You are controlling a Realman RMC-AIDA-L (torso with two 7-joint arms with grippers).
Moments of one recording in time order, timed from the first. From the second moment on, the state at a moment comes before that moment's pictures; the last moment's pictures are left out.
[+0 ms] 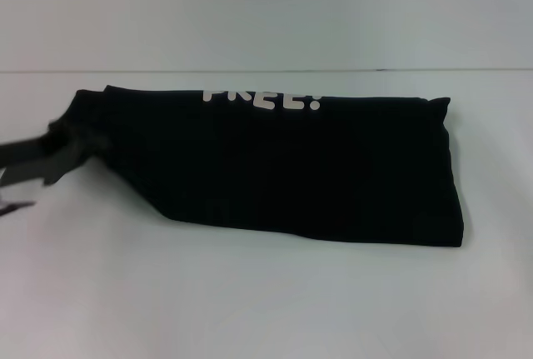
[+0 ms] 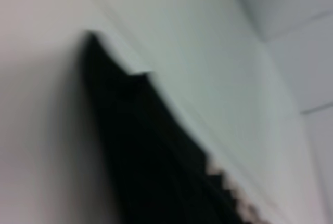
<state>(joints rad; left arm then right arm) -0.61 -2.04 0.34 0.65 2.27 1.22 -2.48 0.36 2.02 -0.34 -0.71 -1.70 -1.32 1.53</state>
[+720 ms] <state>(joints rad) -1.07 -2.17 0.69 0.66 2.21 1.25 -2.53 0.38 2.02 -0.35 -0.70 -1.70 -1.32 1.54</state>
